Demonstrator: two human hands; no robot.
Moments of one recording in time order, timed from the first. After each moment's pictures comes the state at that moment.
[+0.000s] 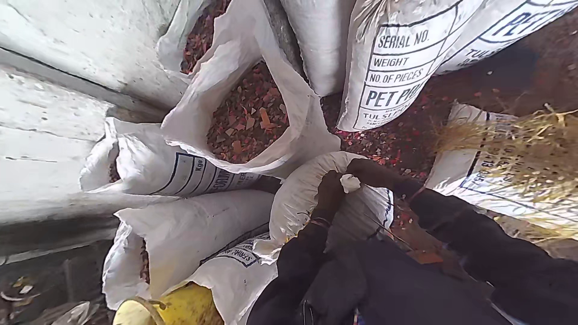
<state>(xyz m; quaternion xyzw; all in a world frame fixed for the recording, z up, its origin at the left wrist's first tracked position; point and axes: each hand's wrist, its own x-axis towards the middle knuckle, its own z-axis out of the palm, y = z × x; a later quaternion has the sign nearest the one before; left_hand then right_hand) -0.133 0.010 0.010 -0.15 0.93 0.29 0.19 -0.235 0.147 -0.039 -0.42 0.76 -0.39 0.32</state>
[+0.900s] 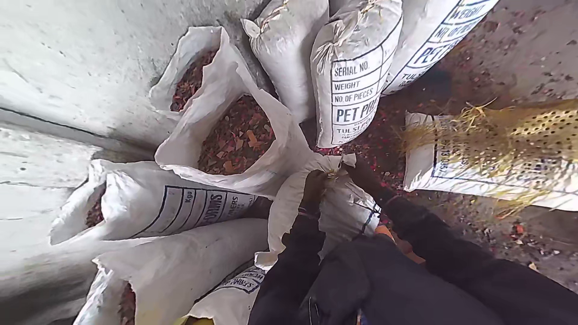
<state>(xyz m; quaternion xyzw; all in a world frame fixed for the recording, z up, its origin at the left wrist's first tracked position) -0.129 -0.010 0.006 -0.27 0.71 0.63 0.15 -0.166 0.145 -0.007 -0.04 0.84 -0.51 0.15</state>
